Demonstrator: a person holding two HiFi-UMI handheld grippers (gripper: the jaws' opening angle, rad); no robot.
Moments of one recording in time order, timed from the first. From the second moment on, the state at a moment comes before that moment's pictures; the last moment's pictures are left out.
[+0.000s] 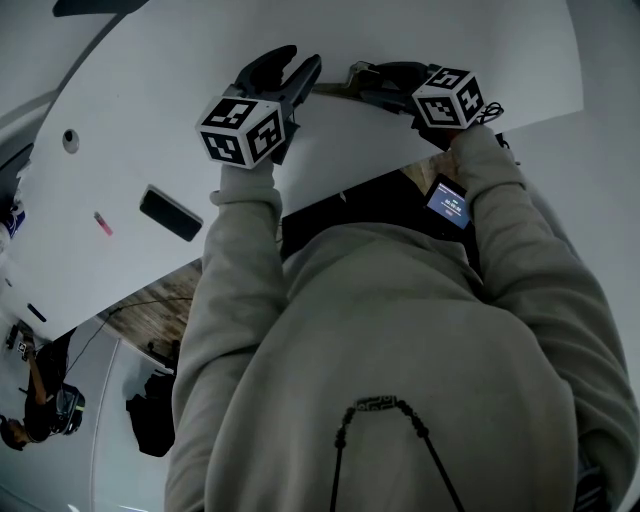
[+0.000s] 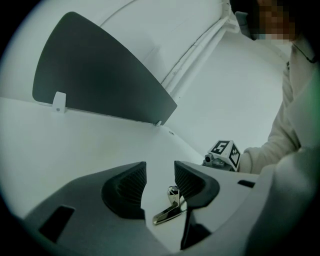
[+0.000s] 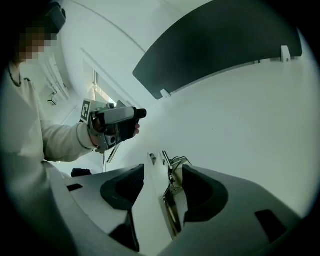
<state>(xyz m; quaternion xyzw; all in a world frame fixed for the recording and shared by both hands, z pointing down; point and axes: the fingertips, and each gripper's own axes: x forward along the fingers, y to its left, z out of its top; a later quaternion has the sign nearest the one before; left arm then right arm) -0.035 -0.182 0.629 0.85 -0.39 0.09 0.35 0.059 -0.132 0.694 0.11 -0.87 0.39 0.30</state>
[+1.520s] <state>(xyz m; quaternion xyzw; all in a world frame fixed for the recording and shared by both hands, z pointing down) -0.055 -0.170 0.586 0.85 -0.40 0.09 0.35 0.039 -0.125 0.628 0.07 -0.87 0.40 0.29</state>
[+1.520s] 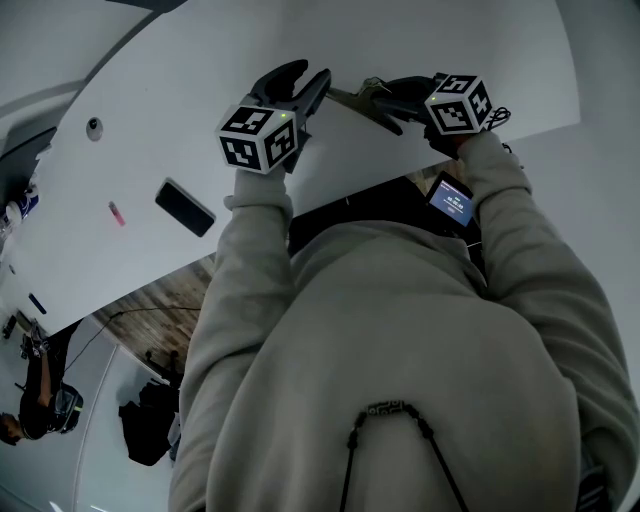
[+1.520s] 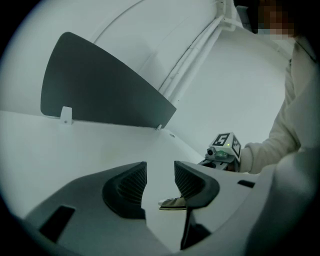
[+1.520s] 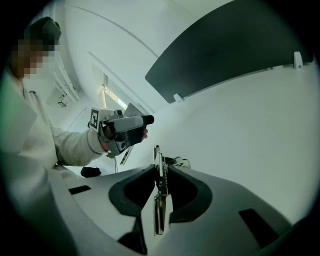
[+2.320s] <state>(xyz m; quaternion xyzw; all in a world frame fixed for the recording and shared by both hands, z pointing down) -0.094 -0.205 0.447 0.87 -0.43 0.07 0.24 0.025 -0.204 0.472 0.13 -0.93 0.29 0.21</state>
